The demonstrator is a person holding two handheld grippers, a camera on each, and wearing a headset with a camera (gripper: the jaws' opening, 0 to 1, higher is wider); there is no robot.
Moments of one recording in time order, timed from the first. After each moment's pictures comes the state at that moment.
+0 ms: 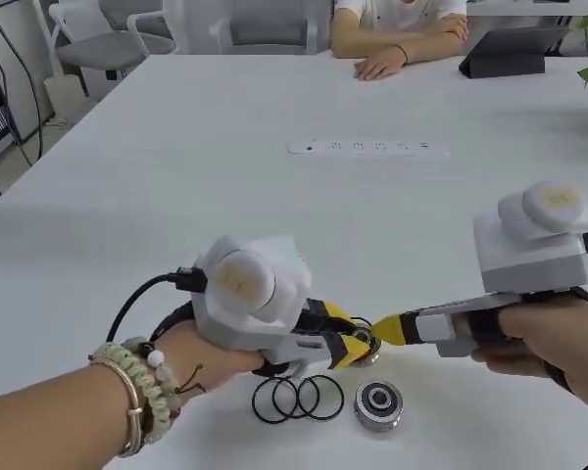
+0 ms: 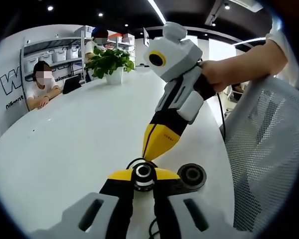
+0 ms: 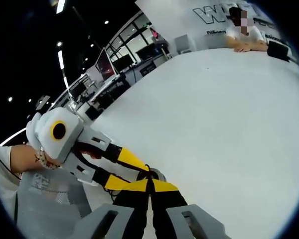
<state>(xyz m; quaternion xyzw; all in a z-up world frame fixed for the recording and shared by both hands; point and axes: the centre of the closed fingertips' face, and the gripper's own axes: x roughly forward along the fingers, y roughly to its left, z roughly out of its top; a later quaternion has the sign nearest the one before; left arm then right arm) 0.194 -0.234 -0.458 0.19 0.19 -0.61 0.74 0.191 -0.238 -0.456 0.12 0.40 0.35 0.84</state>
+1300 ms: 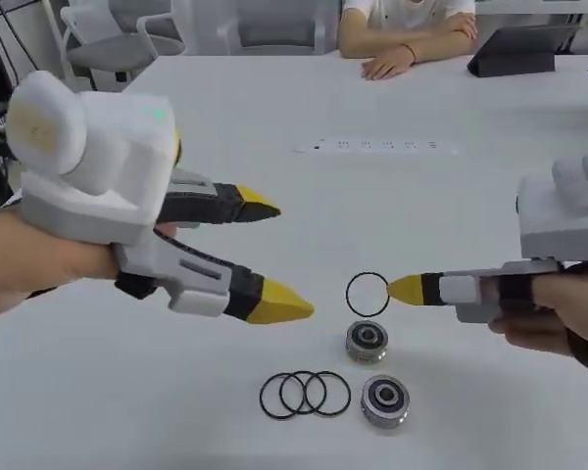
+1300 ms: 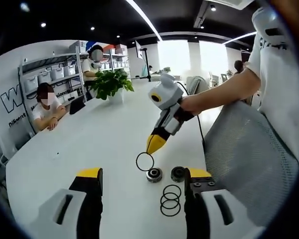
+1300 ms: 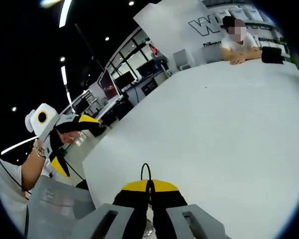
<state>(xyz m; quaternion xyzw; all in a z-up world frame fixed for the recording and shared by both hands) 0.192 -0.156 -0.338 0.20 0.14 -0.62 0.74 0.203 -0.245 -0.411 0.16 0.34 0.35 0.86</state>
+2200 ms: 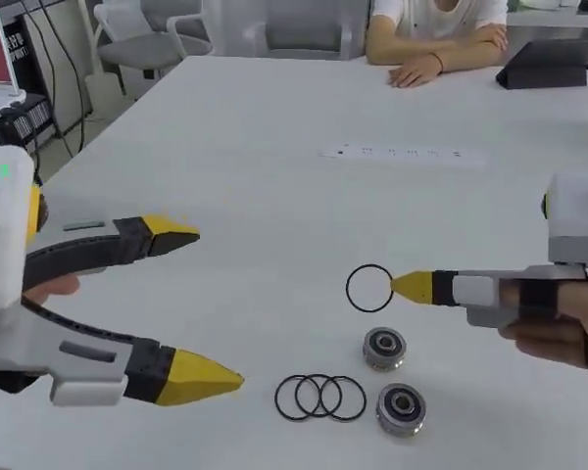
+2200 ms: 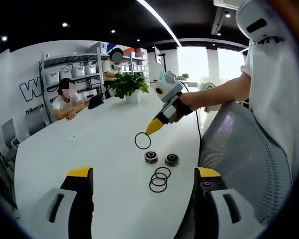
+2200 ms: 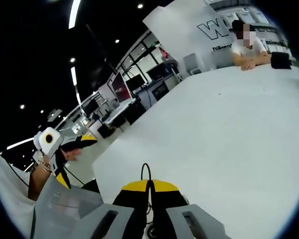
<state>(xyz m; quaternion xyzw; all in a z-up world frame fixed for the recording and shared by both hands) 0.154 -0.080 -0.345 0.16 0.14 -0.56 0.80 0.197 -0.217 -0.388 0.16 0.31 0.39 0.85</state>
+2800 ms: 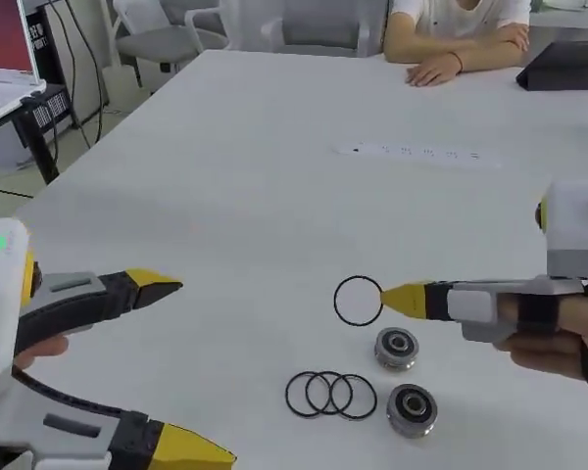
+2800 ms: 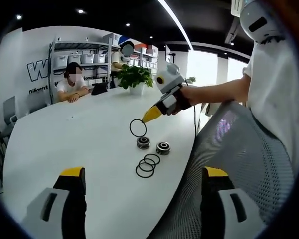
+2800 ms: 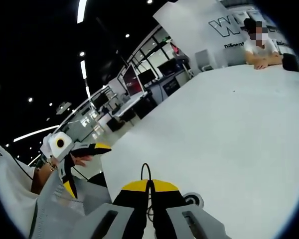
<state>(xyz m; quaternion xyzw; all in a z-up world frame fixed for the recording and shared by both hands) 0.128 -0.072 -0.382 0.11 0.19 -0.55 0.81 0.184 -0.193 -0.392 0.15 0.32 0.43 0.83</state>
